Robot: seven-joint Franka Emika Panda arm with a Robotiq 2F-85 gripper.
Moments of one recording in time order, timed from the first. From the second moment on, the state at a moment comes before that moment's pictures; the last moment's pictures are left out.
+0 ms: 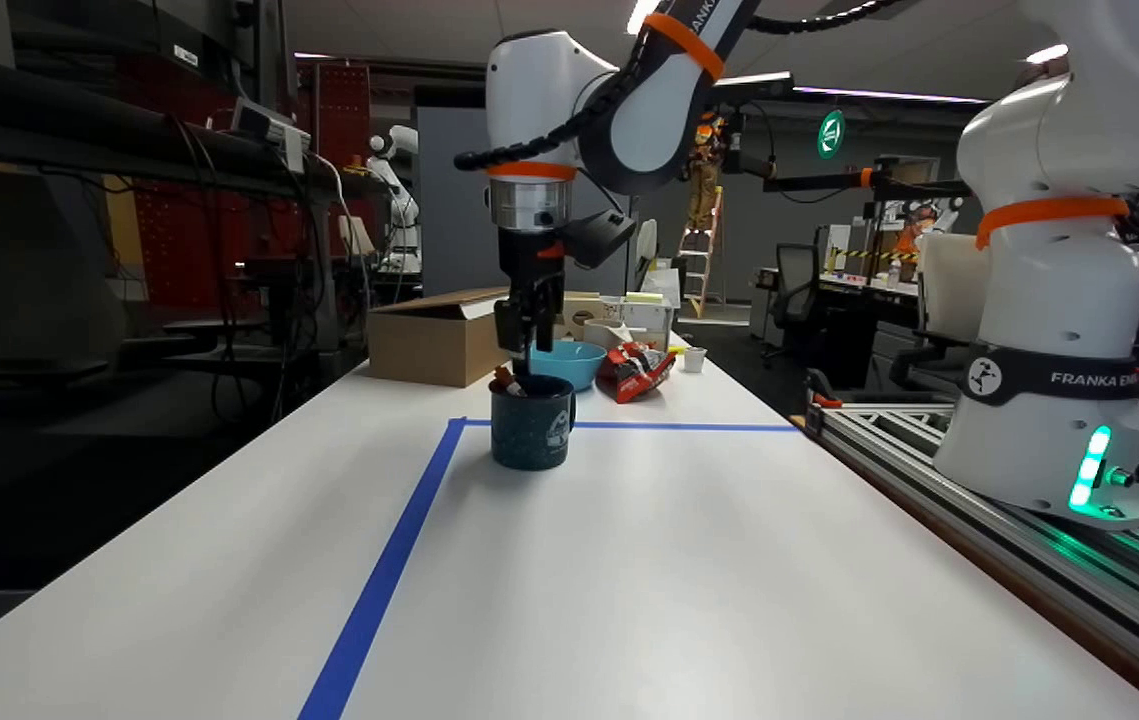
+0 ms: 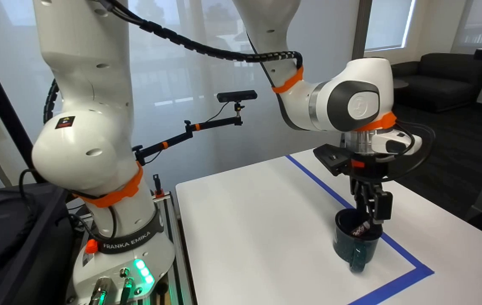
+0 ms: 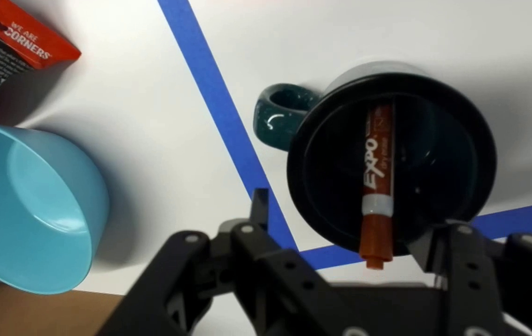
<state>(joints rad) -0.05 0.22 -0.24 -2.35 -0.41 2.59 0.47</state>
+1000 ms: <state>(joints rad) -0.05 0.31 -0.22 -2.24 -0.39 2.59 0.41</state>
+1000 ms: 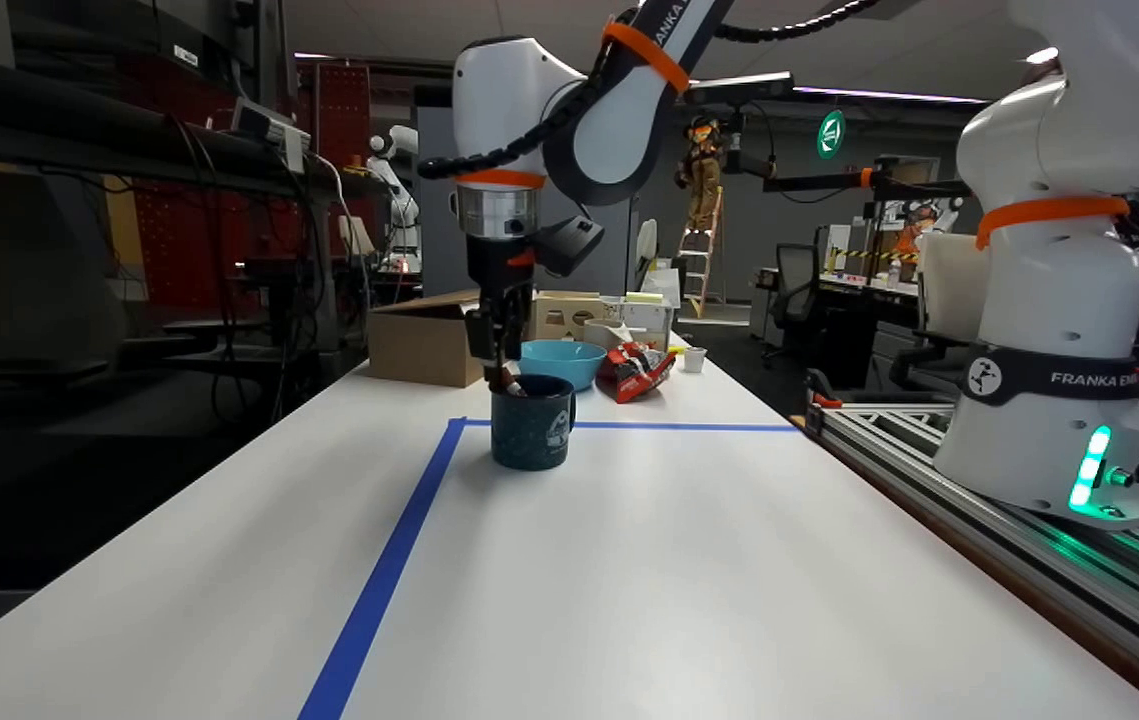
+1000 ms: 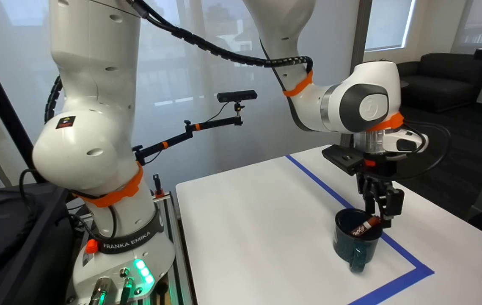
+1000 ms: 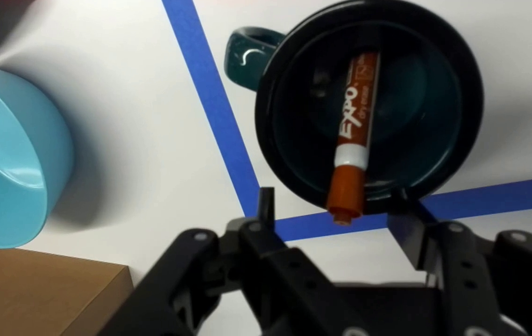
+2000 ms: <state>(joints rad) -0.04 0.30 -0.22 -2.23 -0.37 2.58 0.40</state>
